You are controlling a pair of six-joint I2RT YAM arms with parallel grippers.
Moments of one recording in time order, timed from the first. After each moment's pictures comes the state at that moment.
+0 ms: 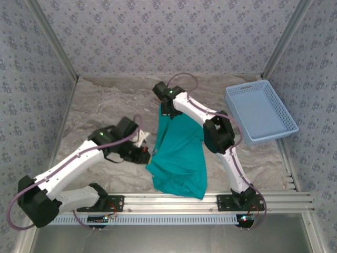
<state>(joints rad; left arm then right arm) -0.67 1.11 1.03 -1.03 0.47 -0.38 0.65 2.31 2.13 -1.04 0.28 0.65</state>
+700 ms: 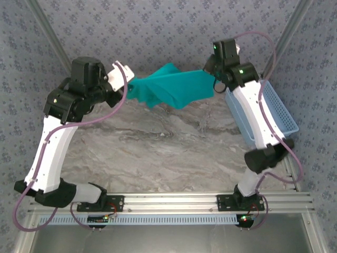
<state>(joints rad) -0.45 1.31 1.86 -1.11 0.01 0.61 0.37 1.66 2.00 -0.95 0.28 0.69</state>
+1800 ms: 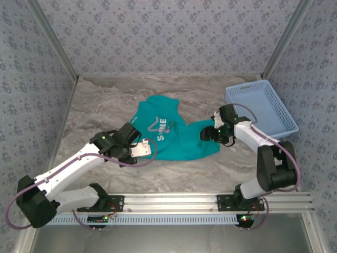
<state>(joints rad) -0.77 1.09 0.90 -1.05 -0.08 0.60 0.20 1.50 0.87 -0.59 -0.36 0.24</state>
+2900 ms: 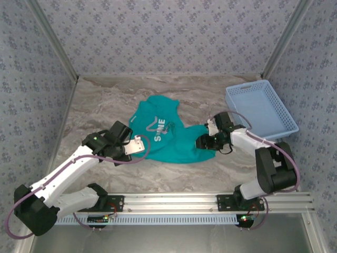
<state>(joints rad) -0.64 1.02 0.87 -1.04 -0.07 0.61 0.28 1.44 0.73 -0.48 -0.47 0.25</state>
